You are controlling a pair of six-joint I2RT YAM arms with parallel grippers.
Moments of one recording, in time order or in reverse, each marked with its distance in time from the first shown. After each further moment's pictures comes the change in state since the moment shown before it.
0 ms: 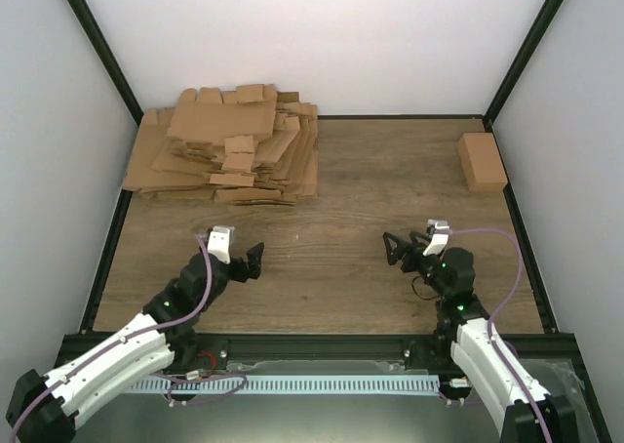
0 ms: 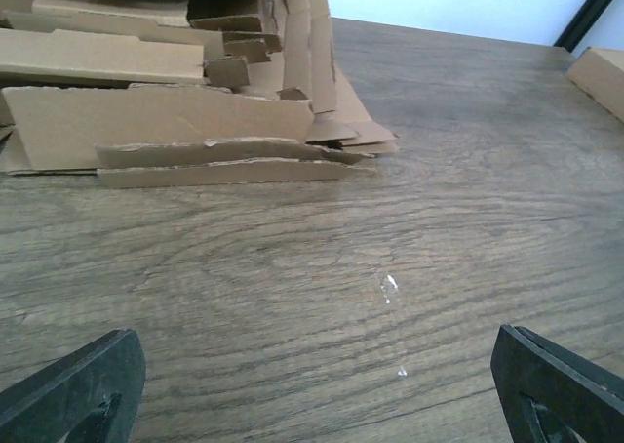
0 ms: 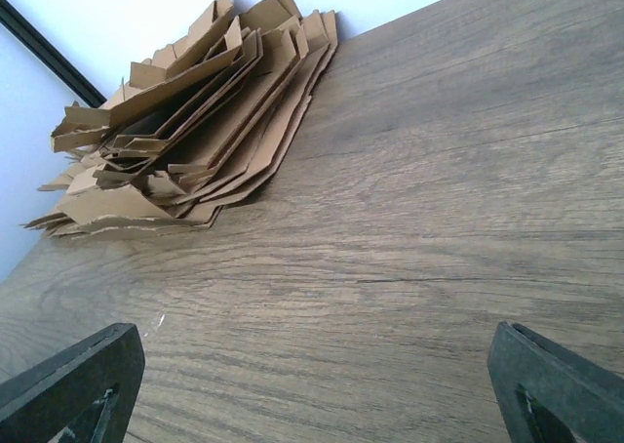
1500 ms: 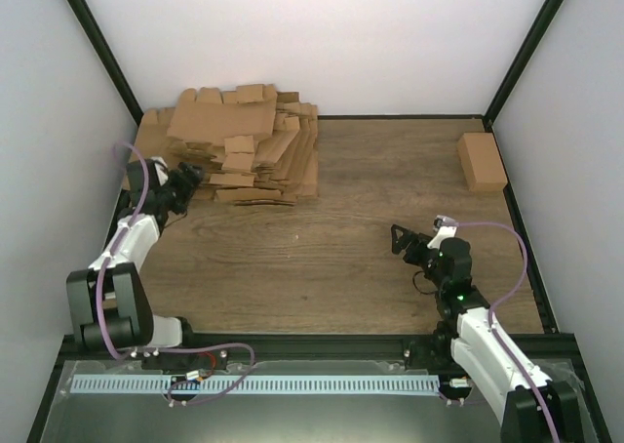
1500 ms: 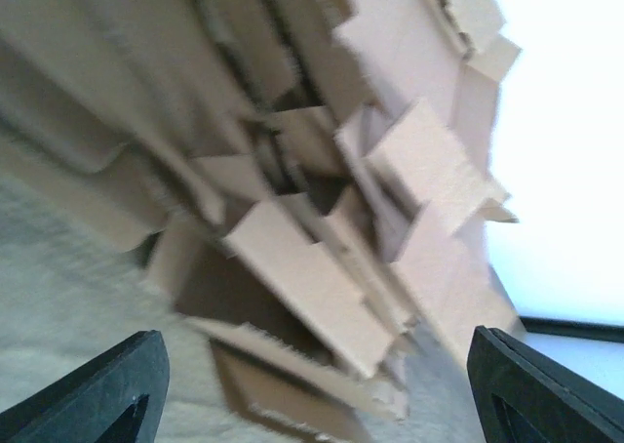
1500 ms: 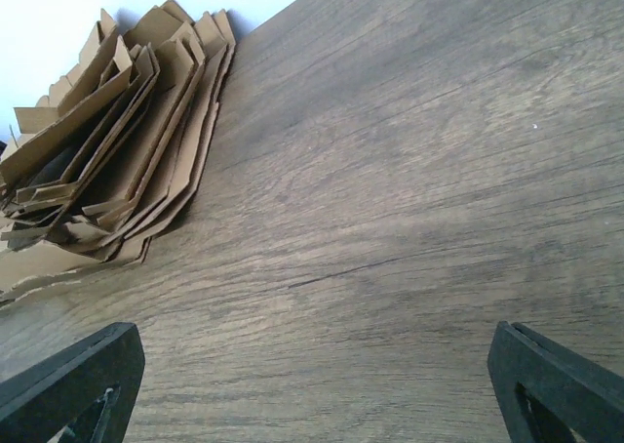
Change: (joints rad) left arm 0.921 0.803 0.581 -0.032 0.700 -0.455; right arm 0.000 0.104 0.085 -0.108 0.164 0.139
